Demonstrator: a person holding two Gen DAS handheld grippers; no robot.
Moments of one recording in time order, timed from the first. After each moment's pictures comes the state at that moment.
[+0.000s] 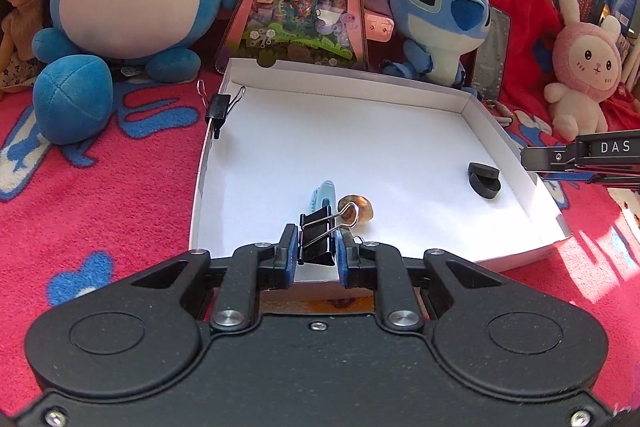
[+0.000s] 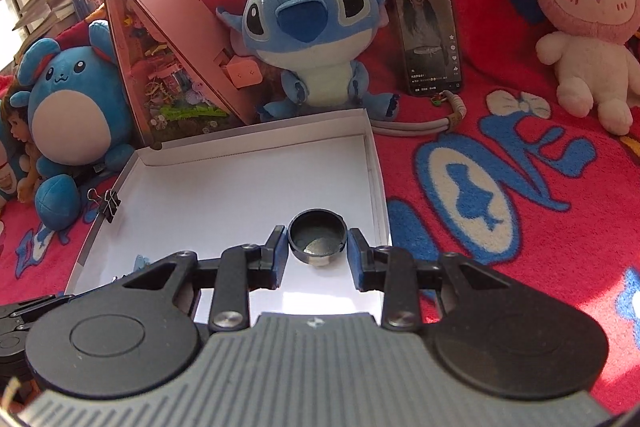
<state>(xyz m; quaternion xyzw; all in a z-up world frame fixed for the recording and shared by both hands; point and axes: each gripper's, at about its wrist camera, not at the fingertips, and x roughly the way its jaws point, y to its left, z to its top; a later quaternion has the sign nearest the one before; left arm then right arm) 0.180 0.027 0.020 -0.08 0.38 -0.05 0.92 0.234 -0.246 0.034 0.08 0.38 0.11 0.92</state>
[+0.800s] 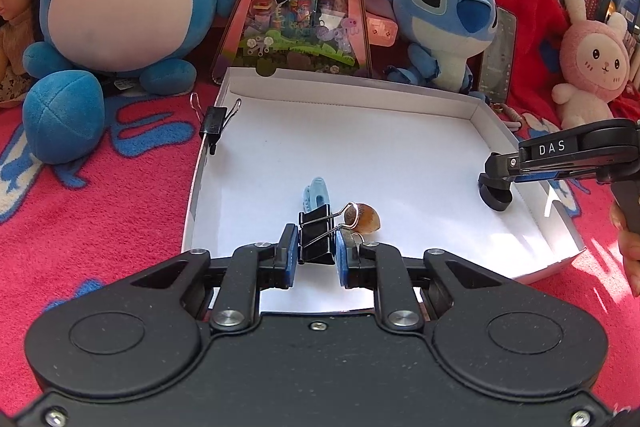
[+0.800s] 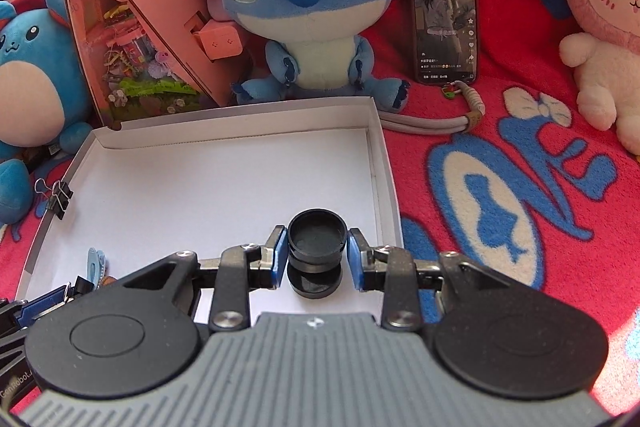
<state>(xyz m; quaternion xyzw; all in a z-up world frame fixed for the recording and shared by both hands) 0.197 0.022 0.019 -0.06 0.38 -0.04 0.92 0.284 -0.218 0.012 0.03 0.42 0.09 0.90</state>
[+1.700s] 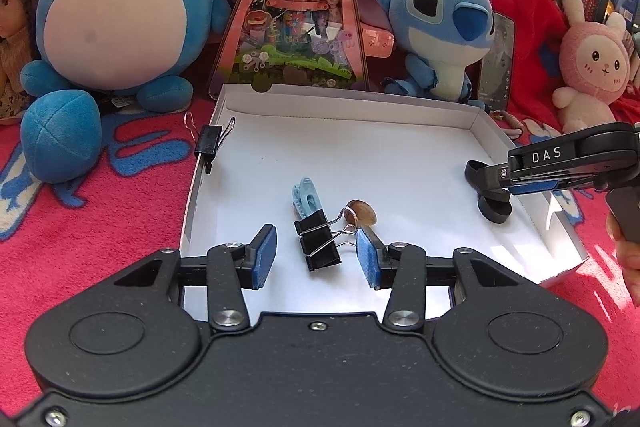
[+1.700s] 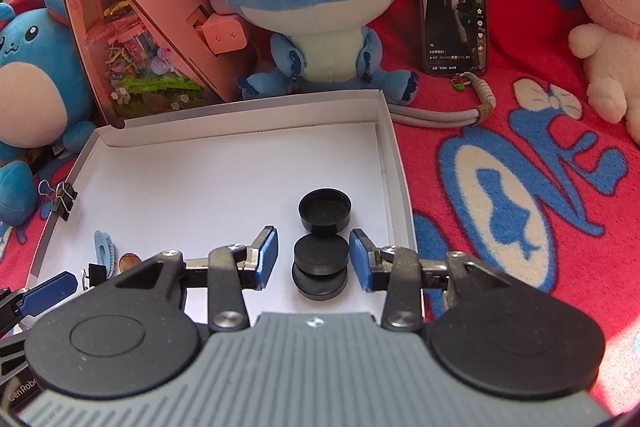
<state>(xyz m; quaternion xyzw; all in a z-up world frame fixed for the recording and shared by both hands) 0.199 0.016 0.024 -0.05 0.36 -0.04 0.93 0.288 -0.217 0.010 0.05 0.43 0.09 0.90</state>
